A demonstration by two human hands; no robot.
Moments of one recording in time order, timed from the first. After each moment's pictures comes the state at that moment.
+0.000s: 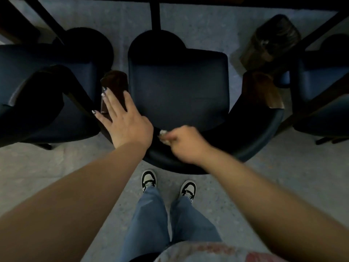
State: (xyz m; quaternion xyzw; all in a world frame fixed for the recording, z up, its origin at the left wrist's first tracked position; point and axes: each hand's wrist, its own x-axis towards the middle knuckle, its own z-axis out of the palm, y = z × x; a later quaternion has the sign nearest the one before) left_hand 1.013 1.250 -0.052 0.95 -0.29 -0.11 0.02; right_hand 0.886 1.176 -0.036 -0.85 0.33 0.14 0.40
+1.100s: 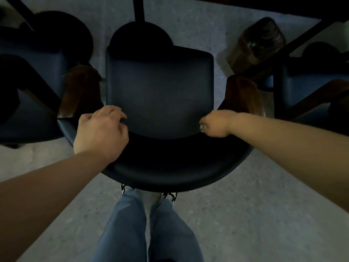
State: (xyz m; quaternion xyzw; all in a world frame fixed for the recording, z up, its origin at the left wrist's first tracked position) left_hand 1.021 1.241 -0.055 0.89 -0.42 -0.15 0.07; right_hand 0.839 1.005 -0.083 -0.85 0.18 0.48 0.12
